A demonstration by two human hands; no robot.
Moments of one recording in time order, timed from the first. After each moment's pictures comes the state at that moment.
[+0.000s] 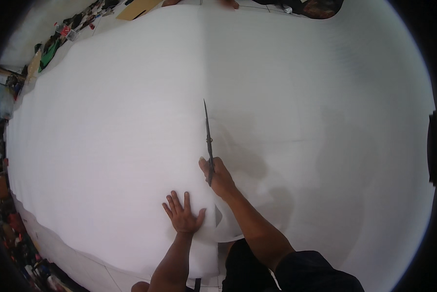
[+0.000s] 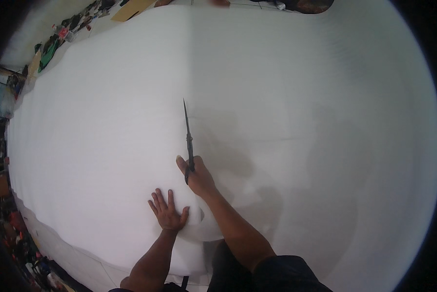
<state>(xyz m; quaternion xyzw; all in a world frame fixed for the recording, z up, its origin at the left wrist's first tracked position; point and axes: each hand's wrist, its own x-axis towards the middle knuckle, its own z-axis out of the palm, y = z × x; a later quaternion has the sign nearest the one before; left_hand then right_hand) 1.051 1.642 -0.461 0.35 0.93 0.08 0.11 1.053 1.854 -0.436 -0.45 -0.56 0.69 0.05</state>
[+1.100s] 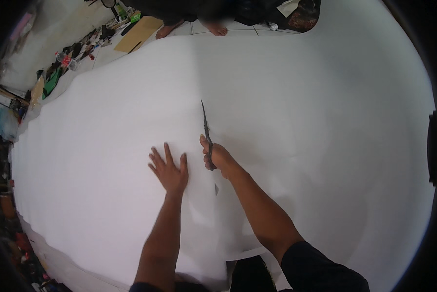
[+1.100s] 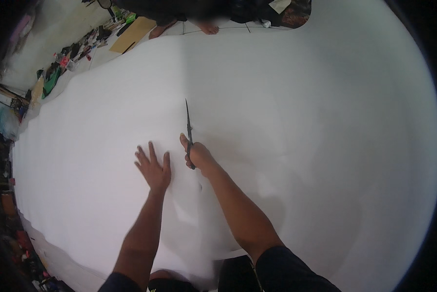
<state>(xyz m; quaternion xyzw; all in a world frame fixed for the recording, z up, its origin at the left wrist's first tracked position) 0.881 1.804 -0.441 0.29 0.94 0.17 -0.05 0.974 1.960 -0.397 -0.44 -0.47 0.77 -0.01</state>
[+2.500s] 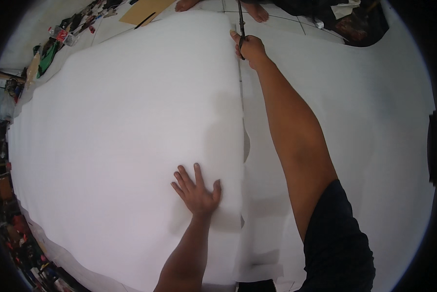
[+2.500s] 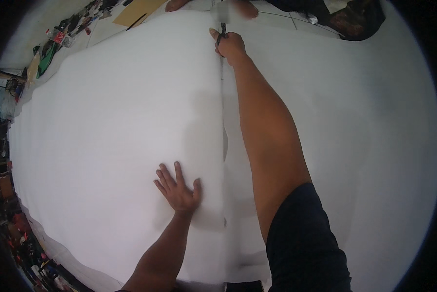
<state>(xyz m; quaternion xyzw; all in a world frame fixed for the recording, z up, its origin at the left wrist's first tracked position) 0.870 1.818 -0.483 0.29 0.95 0.13 0.04 0.711 2.245 -0.447 -0.42 -0.66 0.59 0.21</state>
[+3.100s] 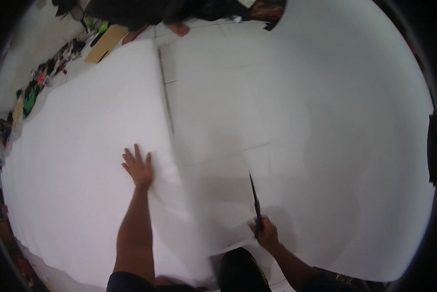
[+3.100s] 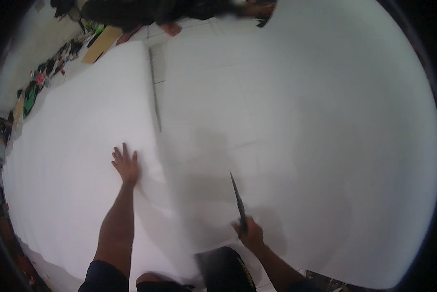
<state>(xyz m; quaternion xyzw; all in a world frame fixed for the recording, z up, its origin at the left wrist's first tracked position) 0.852 1.802 -0.480 0.30 0.95 0.11 0.03 1.337 1.823 -0.422 -0.58 -0.69 0.43 0.03</state>
